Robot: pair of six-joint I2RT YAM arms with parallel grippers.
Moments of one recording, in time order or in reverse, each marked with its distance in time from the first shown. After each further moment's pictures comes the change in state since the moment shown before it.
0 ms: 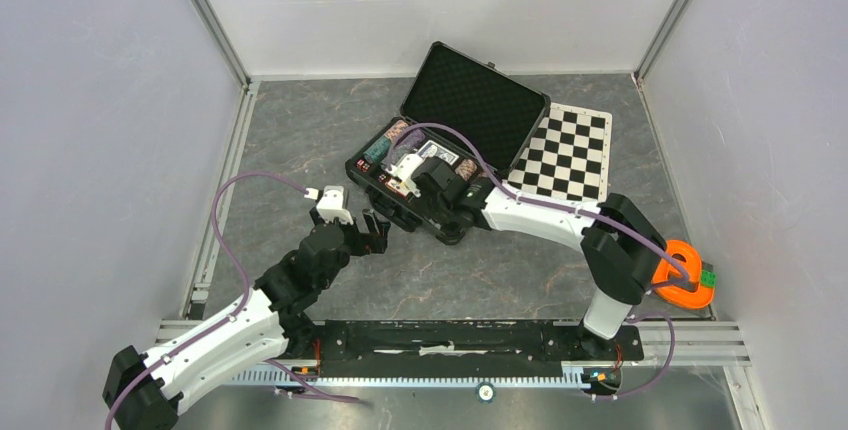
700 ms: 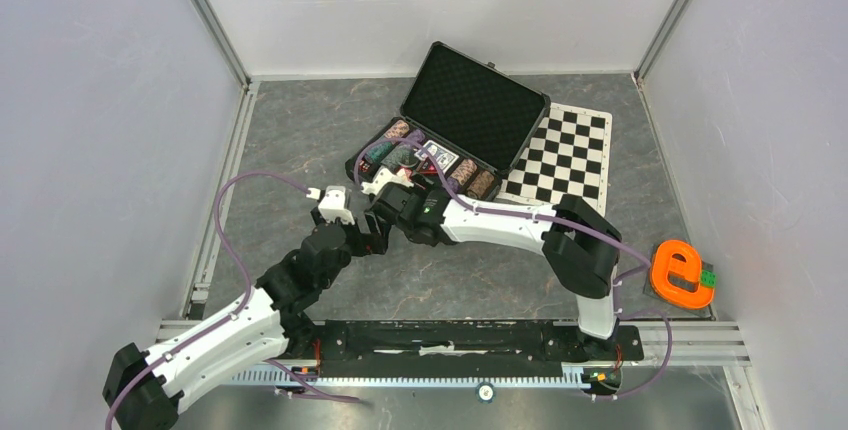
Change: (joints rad) left arm 0.000 0.019 0.000 0.002 0.005 0.000; right arm 0.177 0.199 0.224 -0.211 0.515 0.032
